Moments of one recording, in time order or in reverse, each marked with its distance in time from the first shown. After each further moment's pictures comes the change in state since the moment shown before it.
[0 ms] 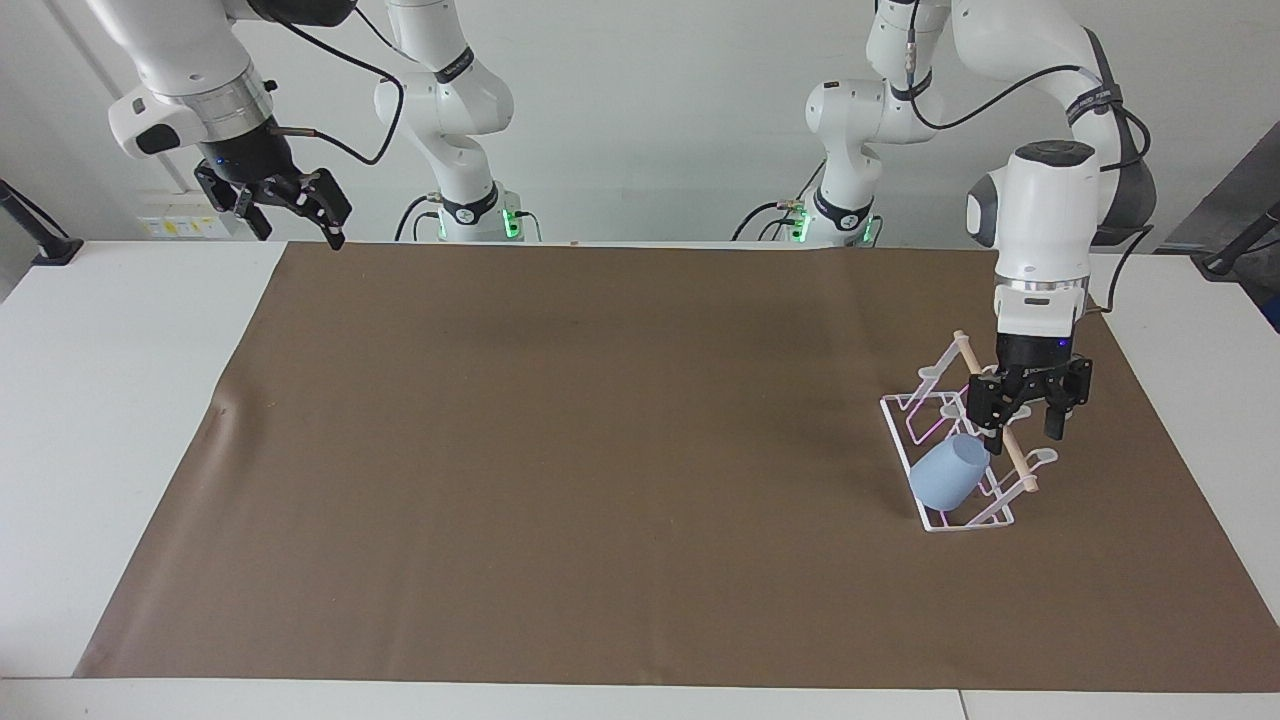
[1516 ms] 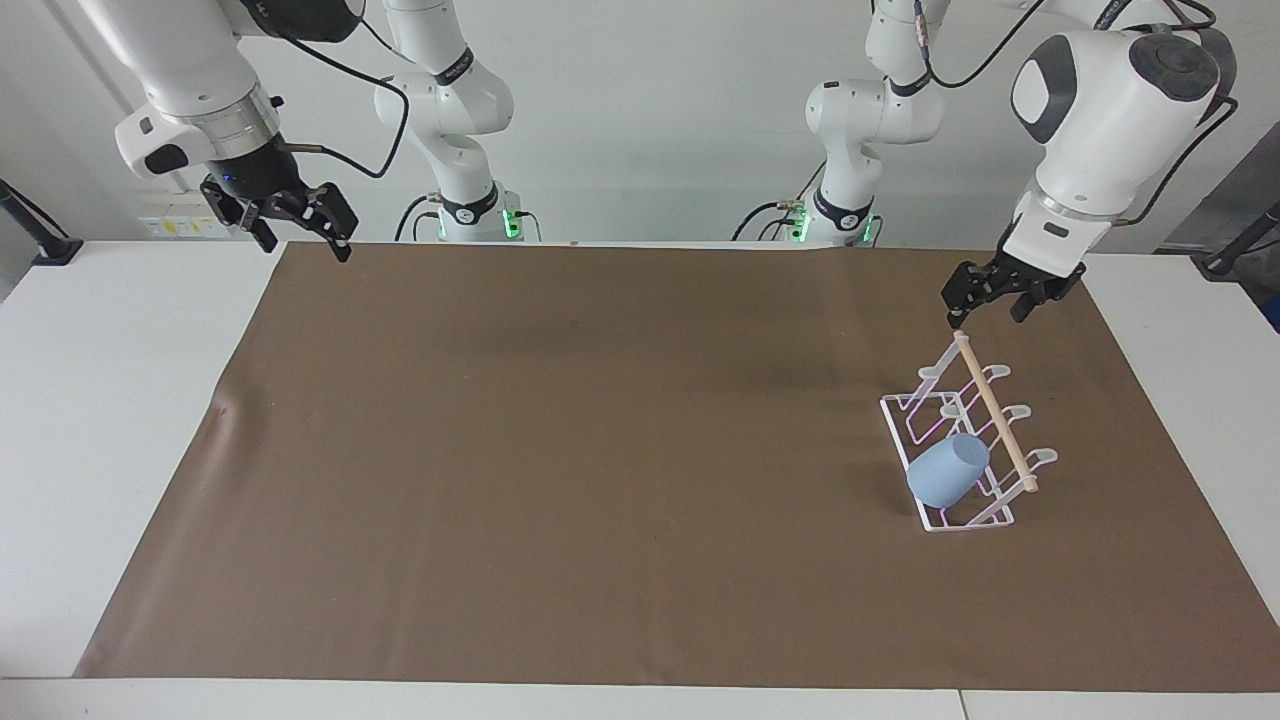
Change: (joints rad) left arm -0.003 -0.100 -0.025 0.253 -0.248 -0.919 0.279; right arm 0.001 0.041 0.013 0.018 0.000 -0.012 0.003
